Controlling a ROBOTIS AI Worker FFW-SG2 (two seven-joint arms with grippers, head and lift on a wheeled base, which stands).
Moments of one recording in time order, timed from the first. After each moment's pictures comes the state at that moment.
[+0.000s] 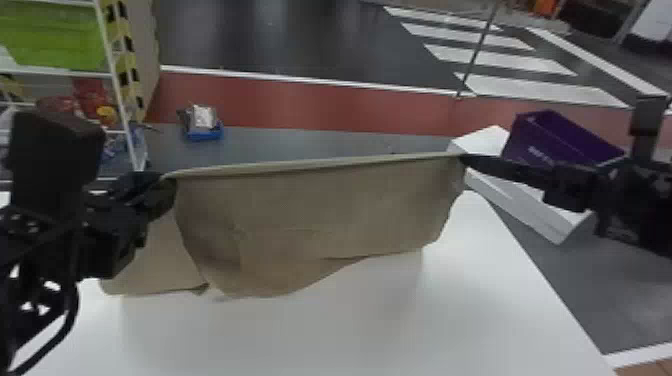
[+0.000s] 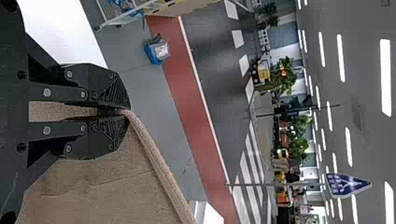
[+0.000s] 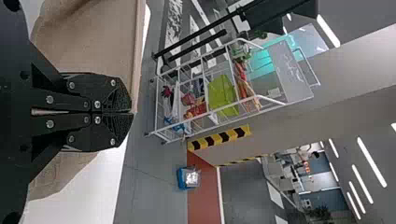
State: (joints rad) left arm 0.08 0.03 -0.21 -2.43 -0.39 1.04 -0.42; right arm -0.17 -0.47 -0.52 -1.99 -0.42 1.19 0.92
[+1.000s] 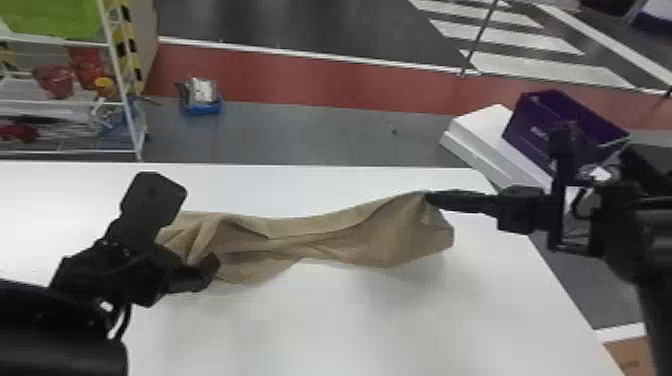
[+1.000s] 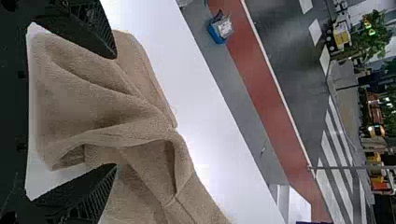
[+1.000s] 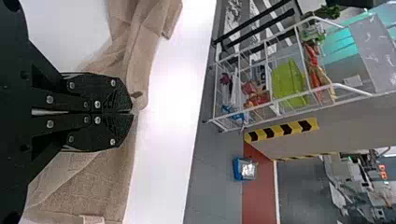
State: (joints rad) left arm 0.10 0.02 -0.29 -2.14 -0.57 1.02 -0.50; right arm -0.08 -0.49 -0.30 -1.92 -0.15 1.07 1.00
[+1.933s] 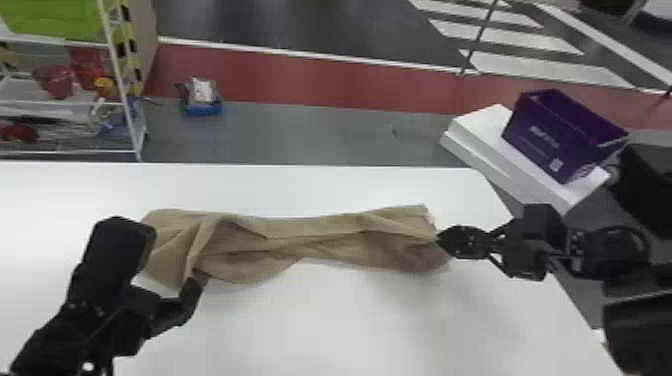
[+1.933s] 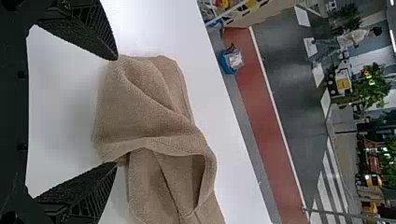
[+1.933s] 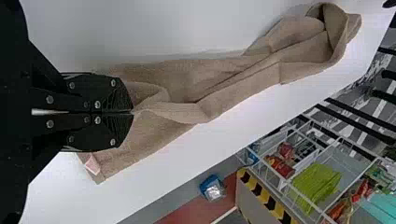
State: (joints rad) left arm 0.30 0.02 -0.27 -2.28 -0.43 0.99 -0.23; right arm 0.15 -0.53 -0.32 -1.72 0.35 -0.06 1.14
